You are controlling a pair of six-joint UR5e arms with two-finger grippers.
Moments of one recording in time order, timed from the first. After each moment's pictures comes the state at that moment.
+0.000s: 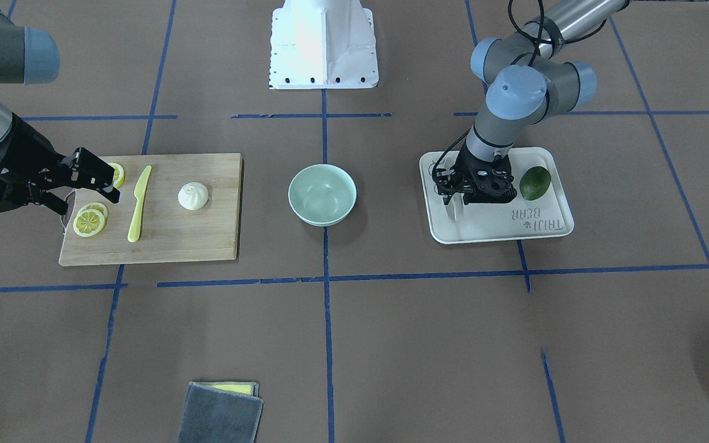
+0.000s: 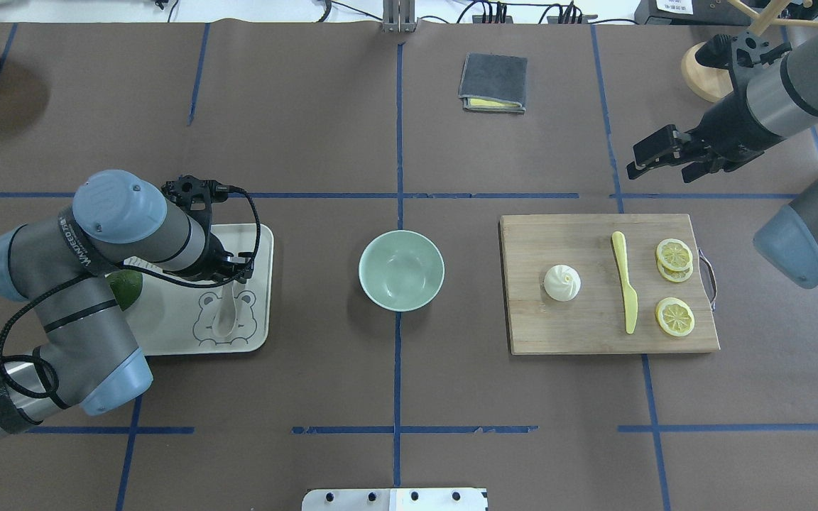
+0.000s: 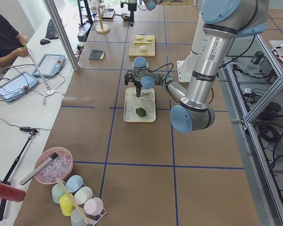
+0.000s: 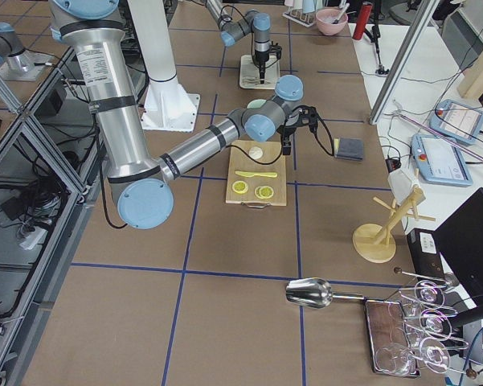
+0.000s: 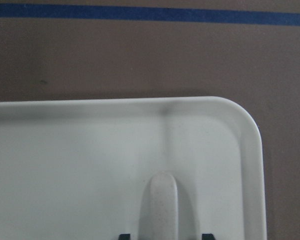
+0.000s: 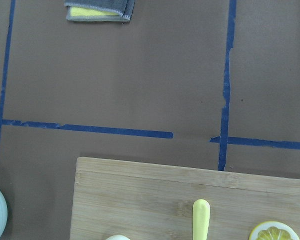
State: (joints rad) left arm -0.61 -1.91 -1.69 -1.91 -1.94 -1.16; right arm 1.02 -1.32 1.85 -1.32 2.32 0.84
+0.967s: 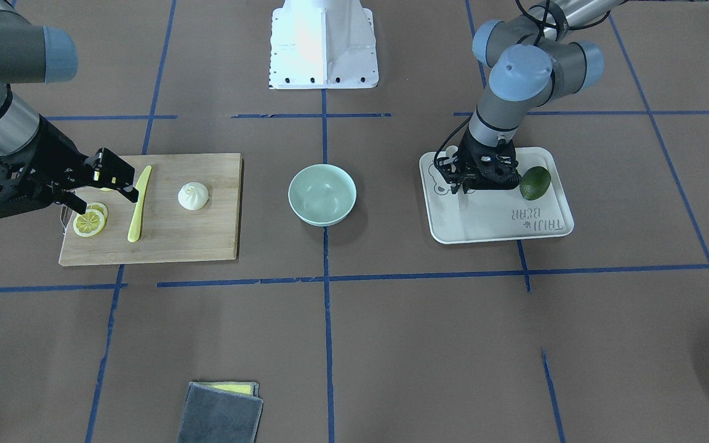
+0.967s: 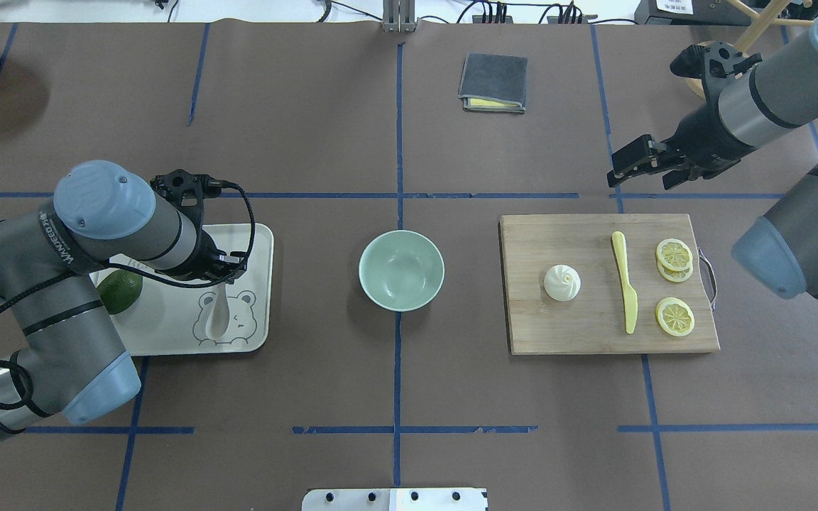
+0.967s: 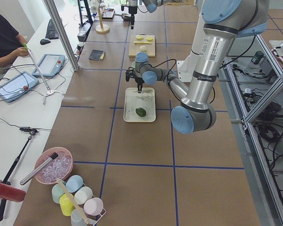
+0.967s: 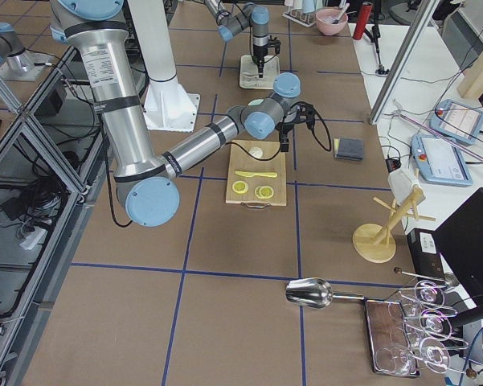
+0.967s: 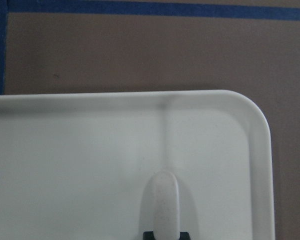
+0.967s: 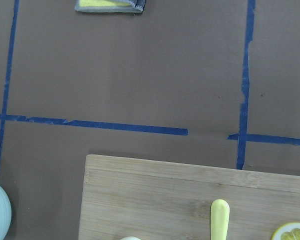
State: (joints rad) left arm -0.62 -1.90 -1.82 -1.76 -1.94 -1.14; right arm 0.96 -1.30 1.85 -1.33 2.27 0.88
